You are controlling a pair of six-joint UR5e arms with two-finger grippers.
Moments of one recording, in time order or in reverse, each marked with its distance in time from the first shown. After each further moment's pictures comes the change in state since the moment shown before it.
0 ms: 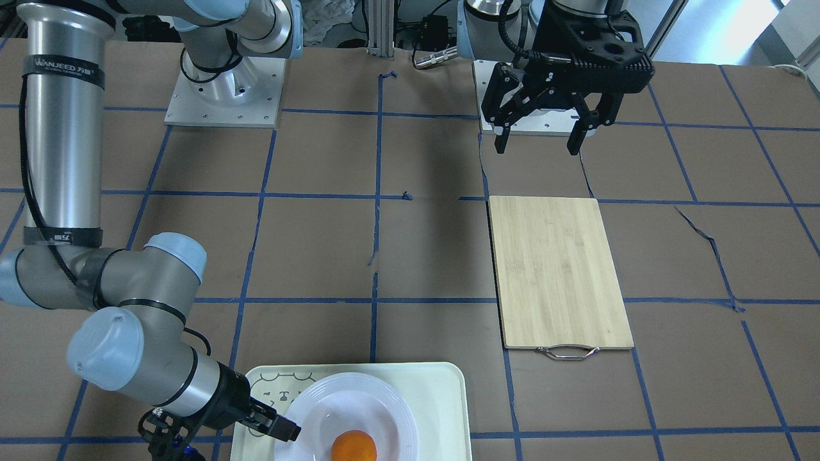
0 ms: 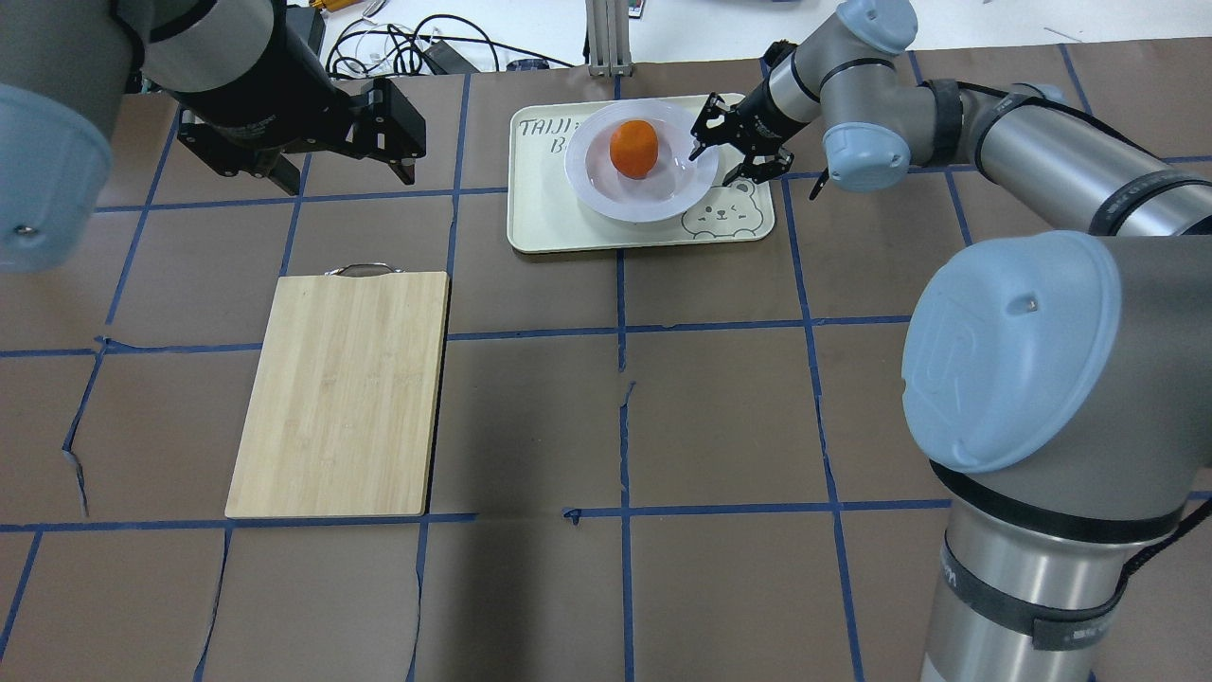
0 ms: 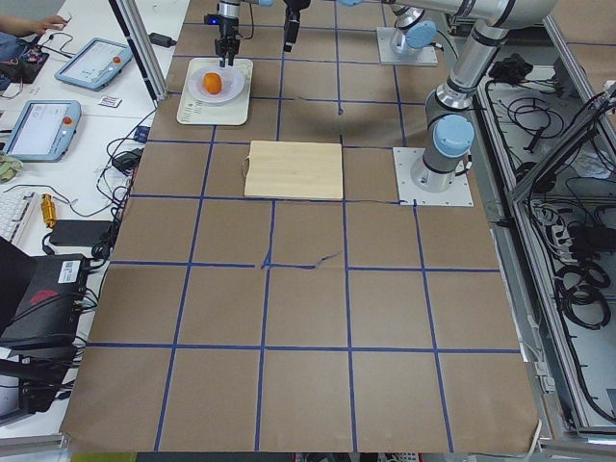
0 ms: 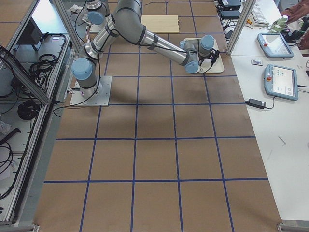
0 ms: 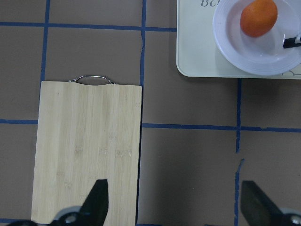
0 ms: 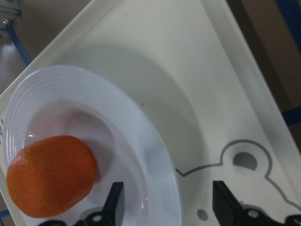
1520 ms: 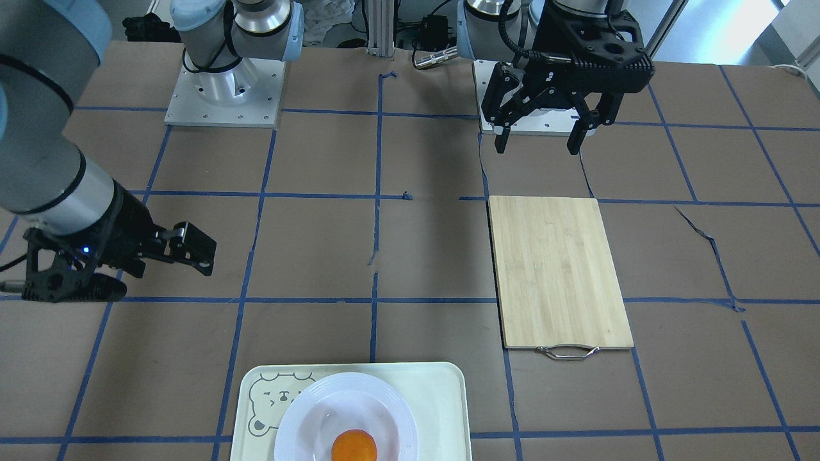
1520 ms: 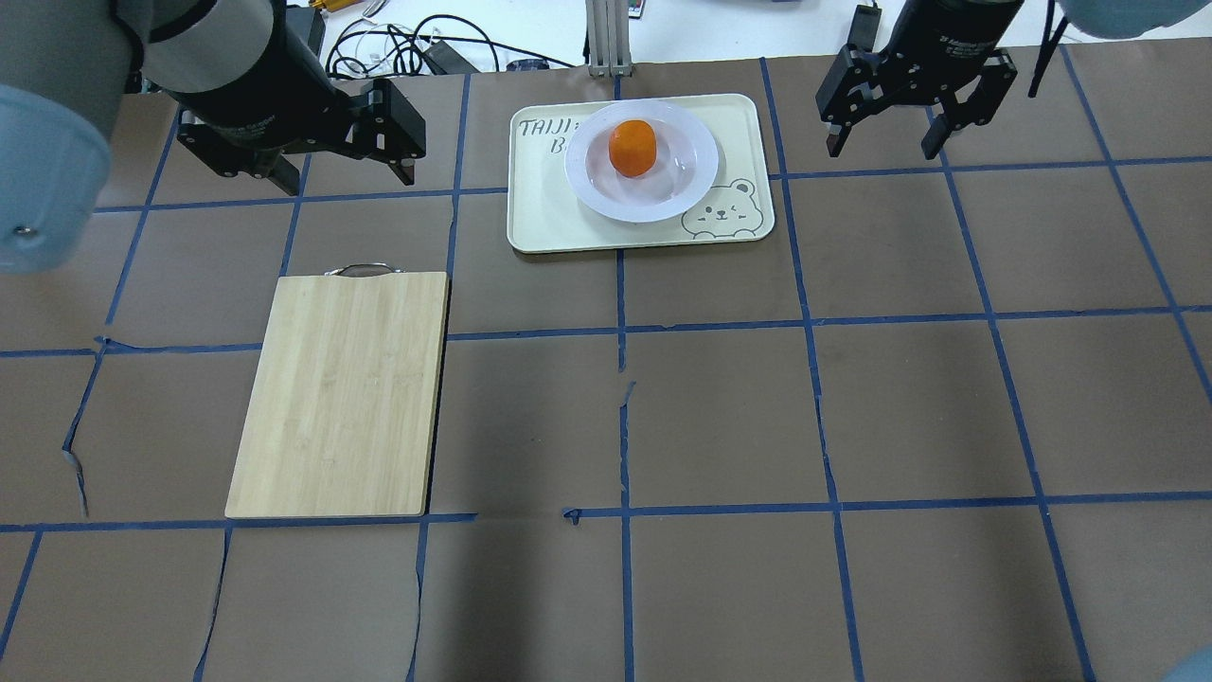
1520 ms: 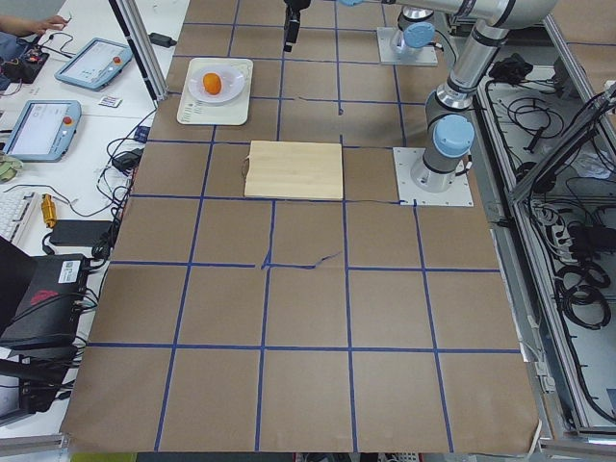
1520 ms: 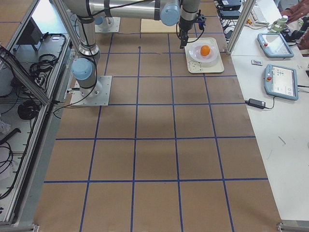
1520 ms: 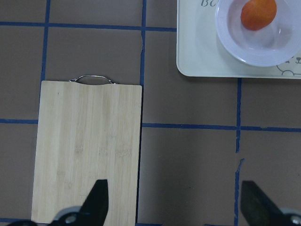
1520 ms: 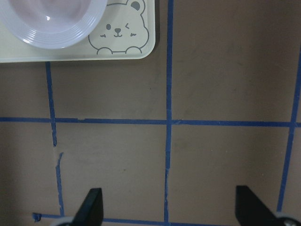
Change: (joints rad) left arm 0.000 0.000 0.000 -0.001 0.000 0.000; right arm -0.020 -0.551 0.019 0.785 -0.381 -0.554
